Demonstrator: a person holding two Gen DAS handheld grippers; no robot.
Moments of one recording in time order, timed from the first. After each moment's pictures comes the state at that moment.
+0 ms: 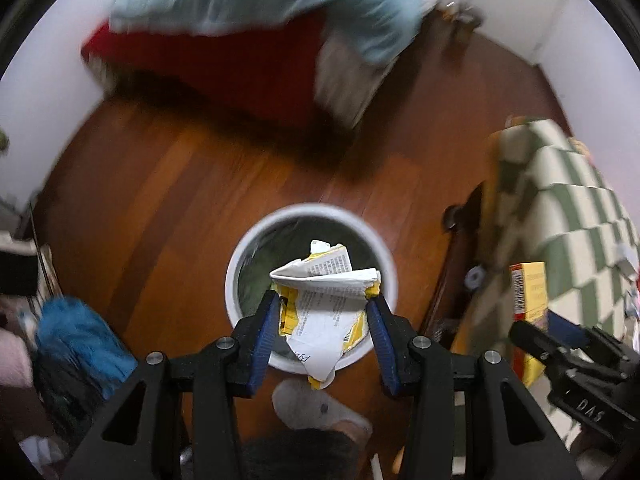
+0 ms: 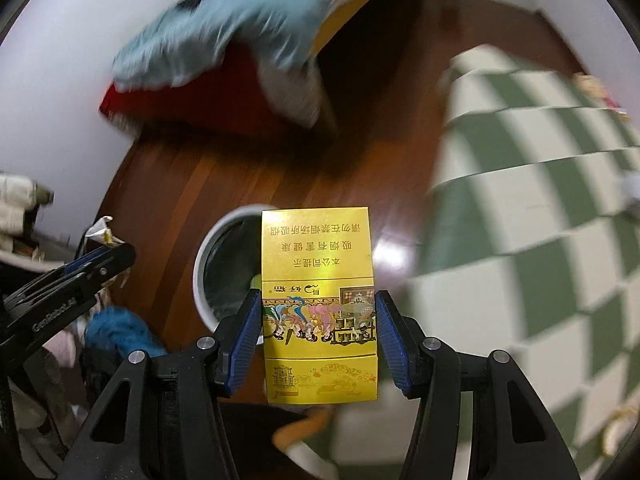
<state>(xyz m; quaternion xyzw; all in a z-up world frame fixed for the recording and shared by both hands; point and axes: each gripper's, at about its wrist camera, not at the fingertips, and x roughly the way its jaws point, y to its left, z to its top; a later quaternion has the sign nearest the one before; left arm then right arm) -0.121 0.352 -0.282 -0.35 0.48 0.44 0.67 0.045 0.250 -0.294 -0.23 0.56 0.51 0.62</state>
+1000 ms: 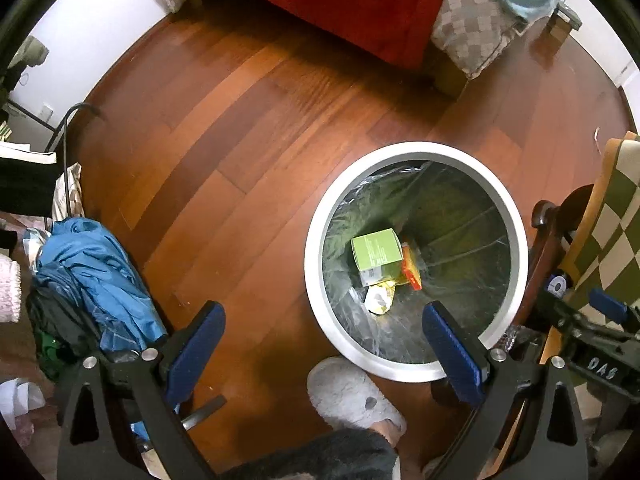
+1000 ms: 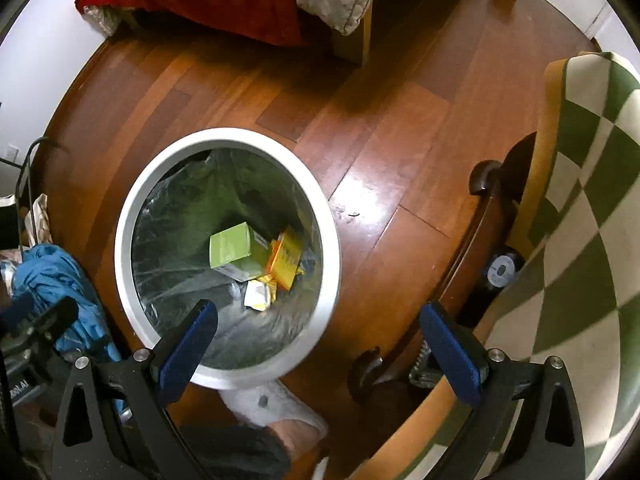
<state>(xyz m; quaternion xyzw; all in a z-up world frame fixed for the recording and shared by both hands) -0.195 0.381 -0.378 -0.40 0.50 0.52 0.57 -0.006 0.367 -0.432 -0.38 0.55 0.46 0.58</state>
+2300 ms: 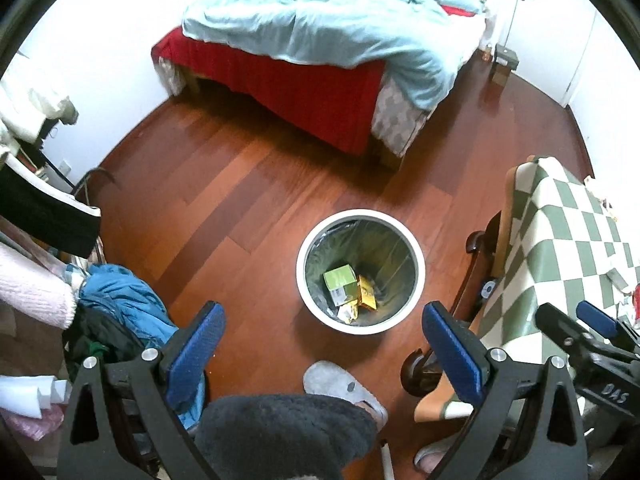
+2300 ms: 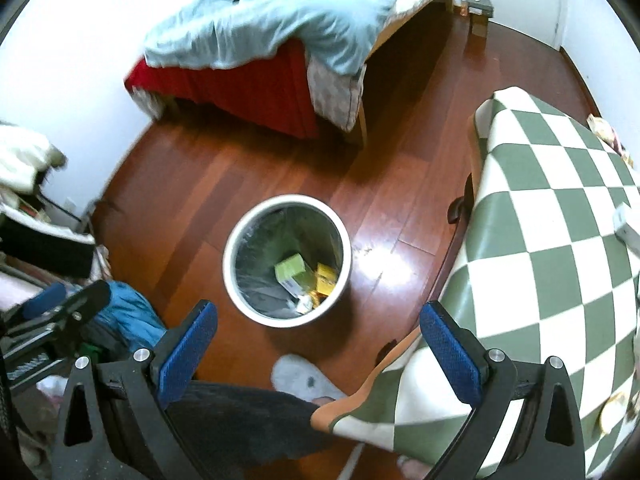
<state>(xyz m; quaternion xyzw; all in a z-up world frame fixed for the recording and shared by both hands) -0.197 0.262 -0.174 -0.32 0.42 0.53 0.67 -0.009 0.201 -0.197 -0.22 0.50 0.54 0.65</state>
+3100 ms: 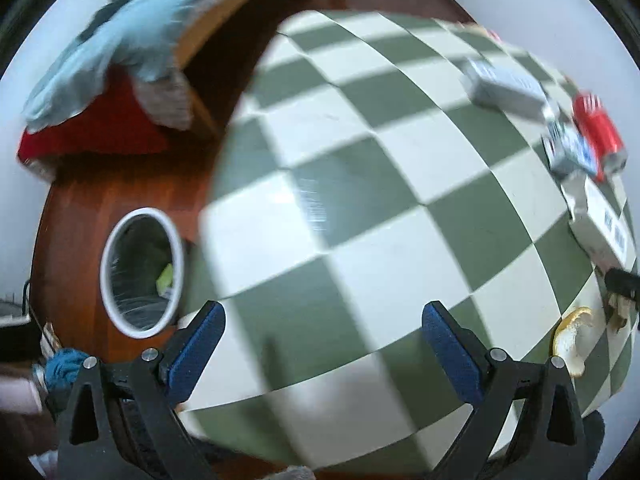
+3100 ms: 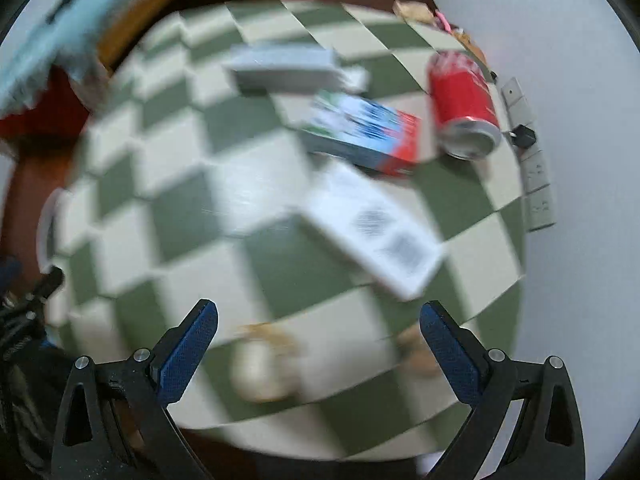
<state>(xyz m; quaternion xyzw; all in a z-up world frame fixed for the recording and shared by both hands) 0.149 0.111 -0.286 -0.20 0.57 0.33 0.72 0.335 -0.045 -0.270 -0.32 0.58 0.29 0.69</state>
